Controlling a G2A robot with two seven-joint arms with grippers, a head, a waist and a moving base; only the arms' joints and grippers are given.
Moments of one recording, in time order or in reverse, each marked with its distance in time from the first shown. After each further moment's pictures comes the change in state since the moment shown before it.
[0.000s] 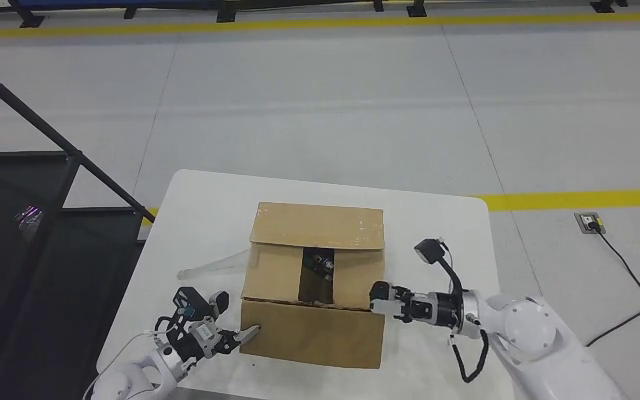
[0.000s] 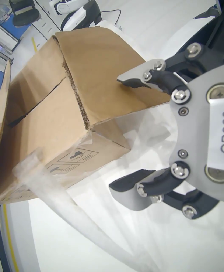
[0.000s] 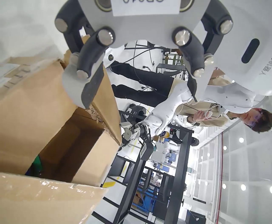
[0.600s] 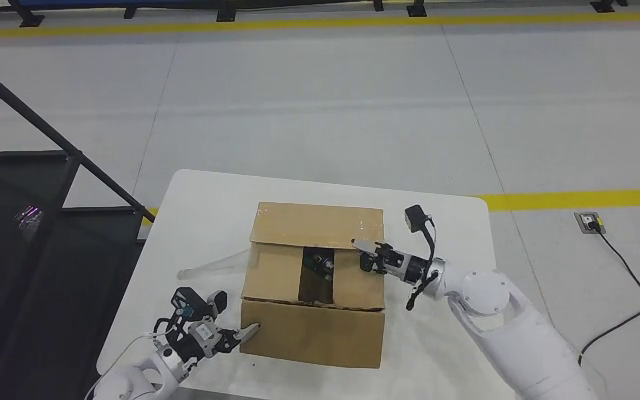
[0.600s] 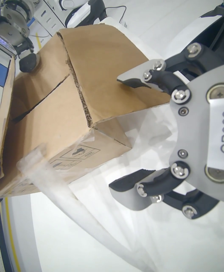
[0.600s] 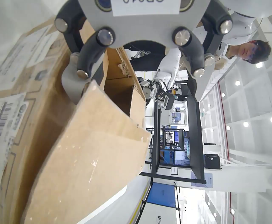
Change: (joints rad) left arm 0.020 0.005 0.007 -0.021 -0.004 0.055 0.022; right arm 0.247 -0.098 -0.192 0.261 0.016 0.199 -0.293
